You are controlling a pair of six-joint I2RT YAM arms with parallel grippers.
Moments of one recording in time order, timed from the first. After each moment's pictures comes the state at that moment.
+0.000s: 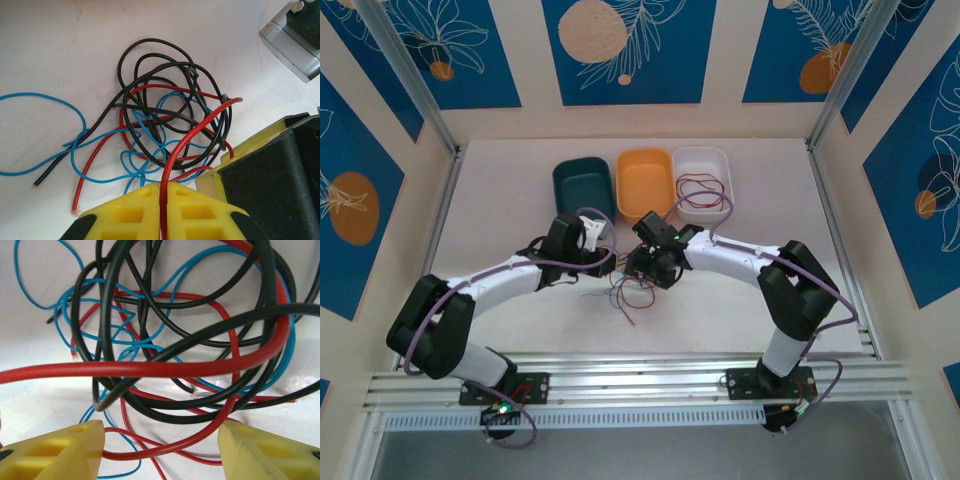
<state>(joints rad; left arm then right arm) -0.53 1.45 0.73 -0.06 0.42 -0.36 0.79 1.71 1.11 -0.59 -0.16 1.06</state>
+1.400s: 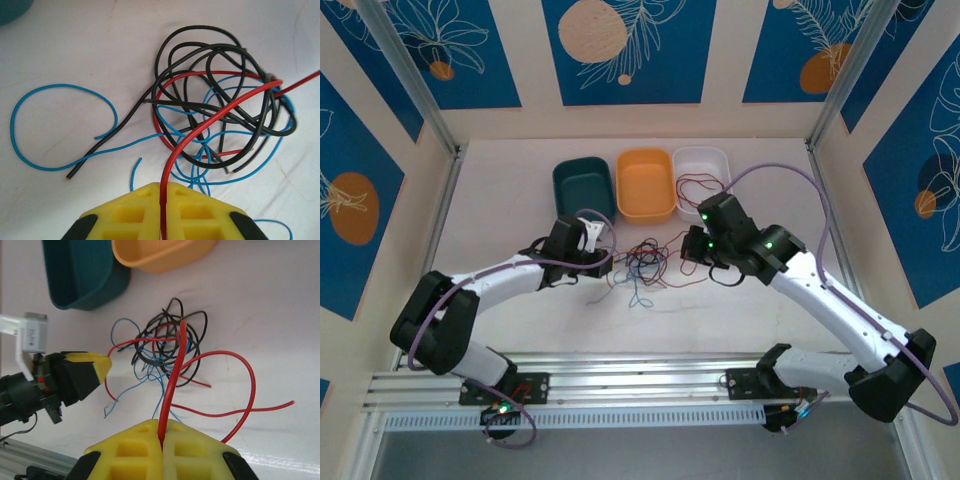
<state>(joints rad) -0.53 1.48 0.73 -0.08 0.34 -0.36 0.68 1.13 1.16 -0.90 0.03 0.83</state>
